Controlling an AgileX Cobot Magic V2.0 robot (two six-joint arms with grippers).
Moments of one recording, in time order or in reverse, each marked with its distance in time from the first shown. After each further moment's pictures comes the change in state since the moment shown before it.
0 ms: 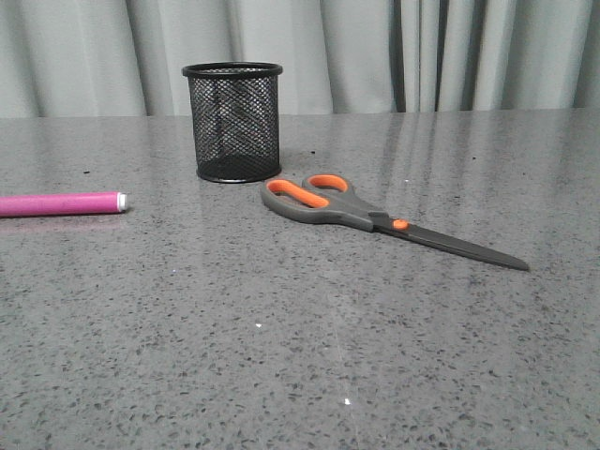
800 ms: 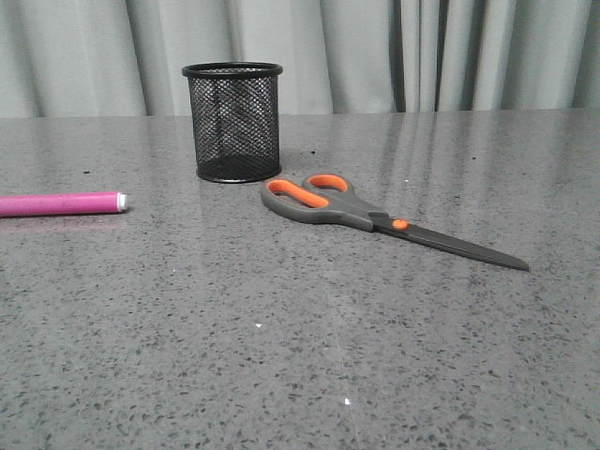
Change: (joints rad) left arm 0.000 0.000 0.000 -0.186 0.000 0.000; right arm 0.000 0.000 0.000 0.045 -0.066 0.000
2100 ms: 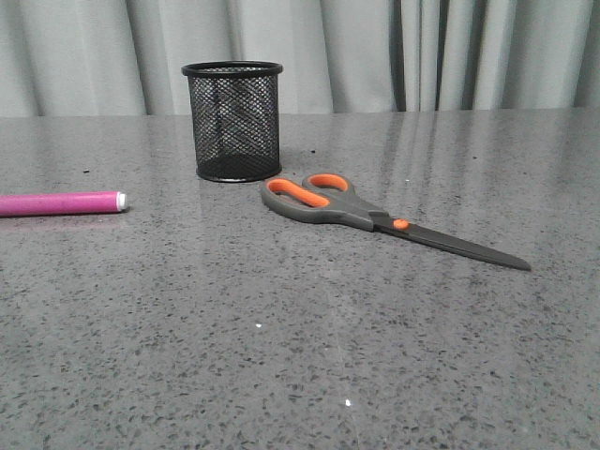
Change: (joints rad) left arm 0.000 0.495 -0.517 -0.300 0.418 0.312; right arm 0.000 0.675 -0.616 0.256 0.350 -0.070
